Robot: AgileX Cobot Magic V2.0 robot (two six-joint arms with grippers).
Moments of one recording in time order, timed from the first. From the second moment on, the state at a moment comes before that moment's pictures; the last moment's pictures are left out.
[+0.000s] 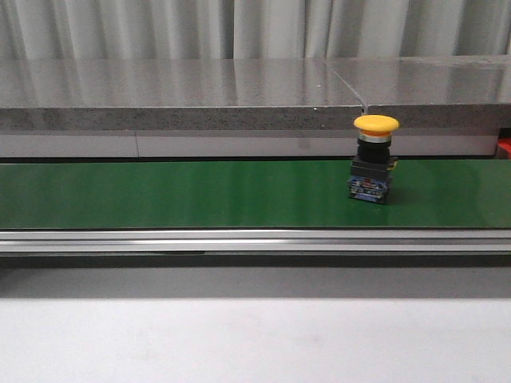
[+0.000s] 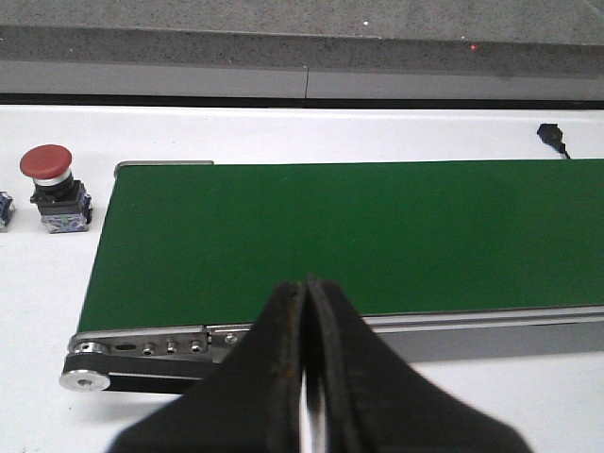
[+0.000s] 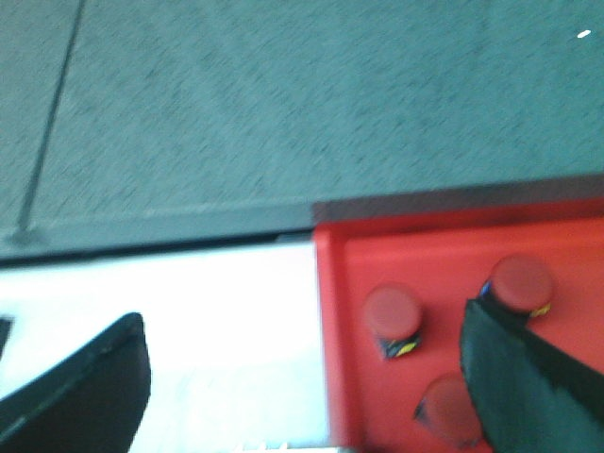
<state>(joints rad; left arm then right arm) -0.11 0.46 -0.49 -0.10 0.53 0.00 -0.45 1.64 -1.54 0.55 0.76 -0.51</state>
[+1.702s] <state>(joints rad) -0.11 0.46 -0.49 -0.10 0.53 0.00 -0.08 1.56 -1.05 0.55 0.75 -0.79</state>
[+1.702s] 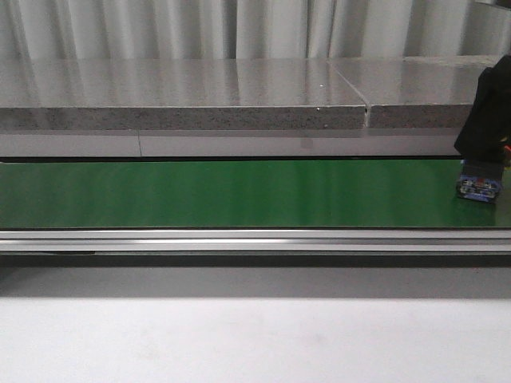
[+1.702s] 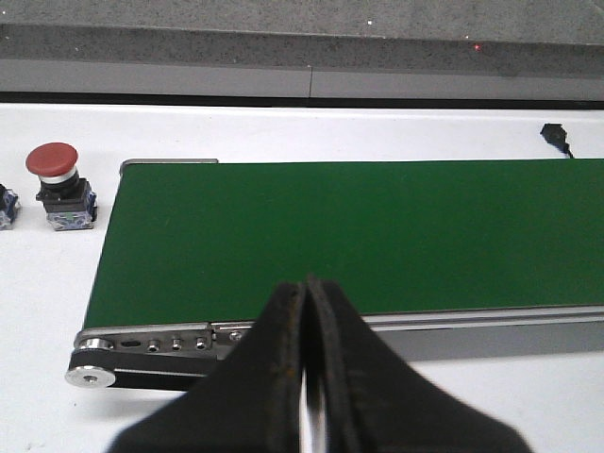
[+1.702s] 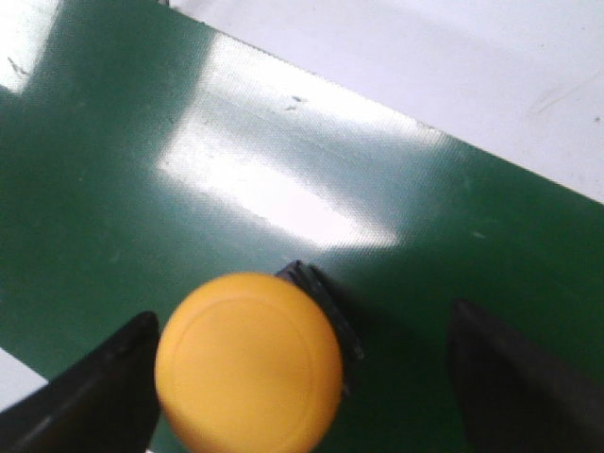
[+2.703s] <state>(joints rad) -0.11 0.46 -0.49 -0.10 0.53 0.00 -0.38 1.23 -1.05 0.36 0.82 -0.31</state>
